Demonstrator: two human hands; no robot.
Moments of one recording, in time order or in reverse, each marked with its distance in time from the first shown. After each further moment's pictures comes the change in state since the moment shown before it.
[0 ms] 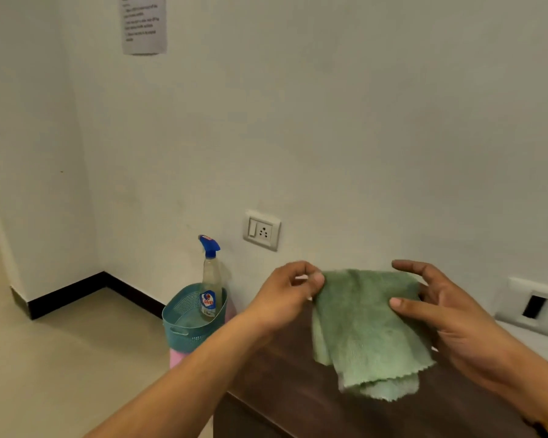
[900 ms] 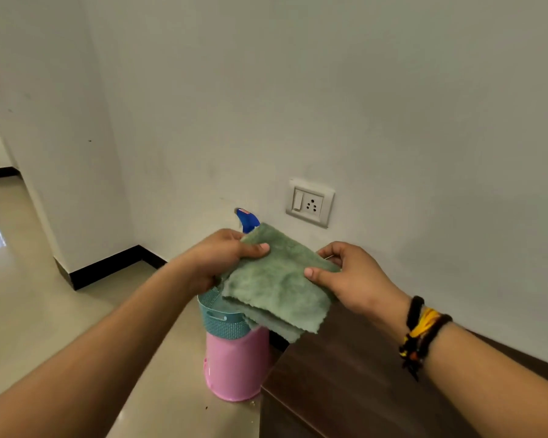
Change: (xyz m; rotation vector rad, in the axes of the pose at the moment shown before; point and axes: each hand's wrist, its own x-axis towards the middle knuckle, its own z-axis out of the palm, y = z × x) left_hand 0.040 -0.072 -0.188 -0.058 0.046 -0.461; right_hand 0.157 0.100 0.158 -0.574 -0.006 -0.002
